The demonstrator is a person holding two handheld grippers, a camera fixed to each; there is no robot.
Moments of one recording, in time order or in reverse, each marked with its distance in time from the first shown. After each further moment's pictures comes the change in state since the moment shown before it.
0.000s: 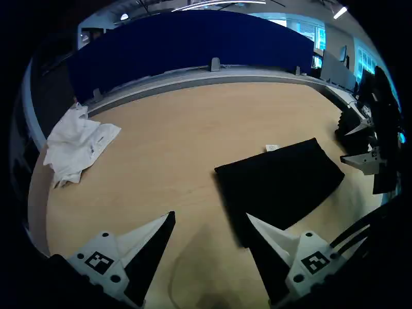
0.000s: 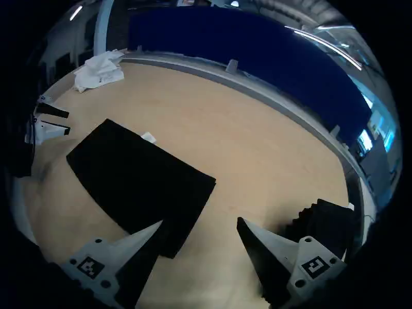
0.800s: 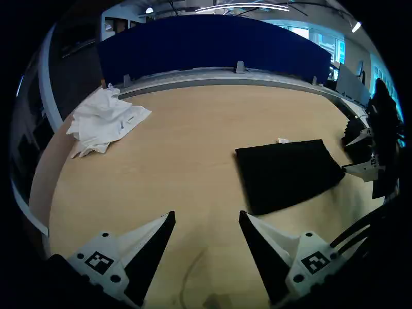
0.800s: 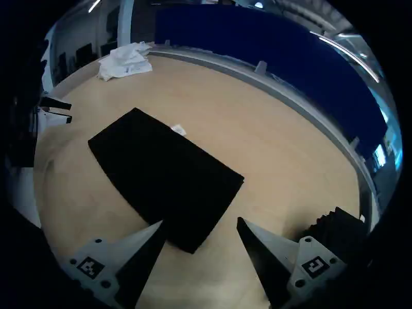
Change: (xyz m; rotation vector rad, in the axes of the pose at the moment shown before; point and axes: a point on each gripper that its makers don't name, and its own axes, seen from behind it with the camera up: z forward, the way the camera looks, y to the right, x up) left arm -0.043 -0.020 -0.054 0.096 -0.001 -0.117; right arm -0.009 -0.034 -0.002 0.141 -0.018 -0.090
